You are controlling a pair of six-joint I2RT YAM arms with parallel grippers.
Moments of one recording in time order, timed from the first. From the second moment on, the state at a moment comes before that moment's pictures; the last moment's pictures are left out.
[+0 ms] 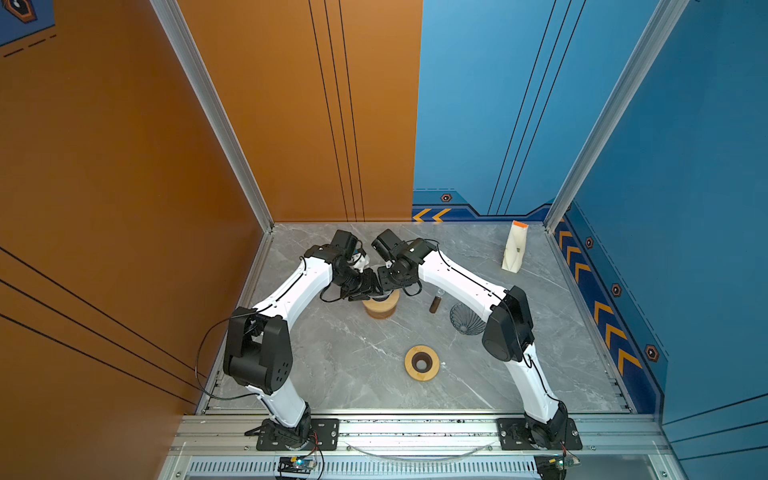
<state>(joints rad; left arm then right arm) -0.29 1.68 1.38 -0.93 0.48 -0.40 0.81 2.24 2.18 -1.07 0.09 0.49</state>
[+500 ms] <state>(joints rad) -0.28 1.62 1.38 -0.93 0.40 -0.42 0.81 2.24 2.18 -1.07 0.09 0.48</state>
